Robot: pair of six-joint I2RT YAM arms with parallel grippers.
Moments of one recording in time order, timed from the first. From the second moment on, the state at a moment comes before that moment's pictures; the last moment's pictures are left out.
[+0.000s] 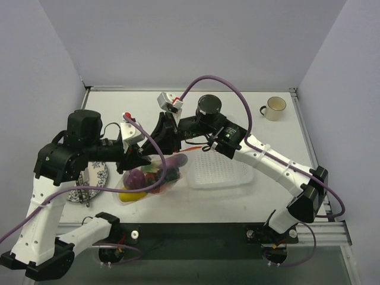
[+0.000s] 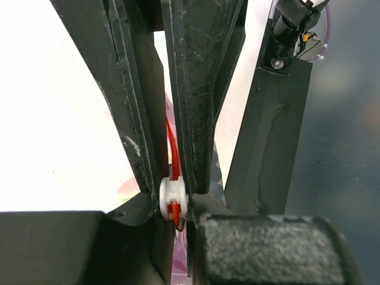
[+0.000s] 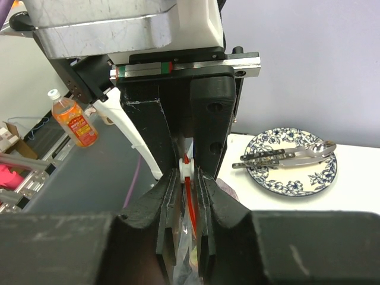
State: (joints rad) left arm -0.38 1.01 1.54 -1.23 0.81 0.45; right arm 0.92 1.55 1.51 0.14 -0.95 0.22
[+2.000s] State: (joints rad) left arm -0.38 1.06 1.60 -1.25 0.86 0.47; right arm 0.91 1.49 1.43 0.15 -0.86 0.18
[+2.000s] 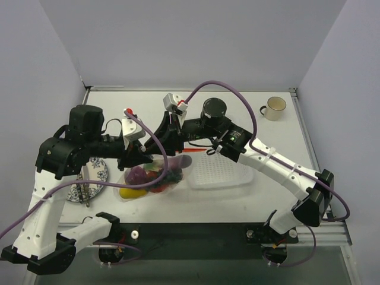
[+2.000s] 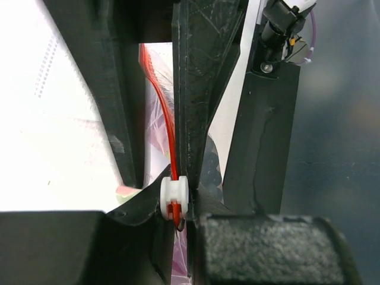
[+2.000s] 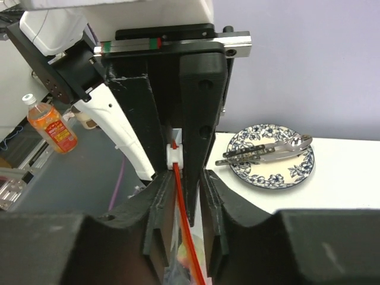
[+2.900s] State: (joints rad) left arm -0.37 1.00 1.55 -1.18 0.79 0.41; right arm 0.91 1.52 1.47 0.14 -0.88 0.21
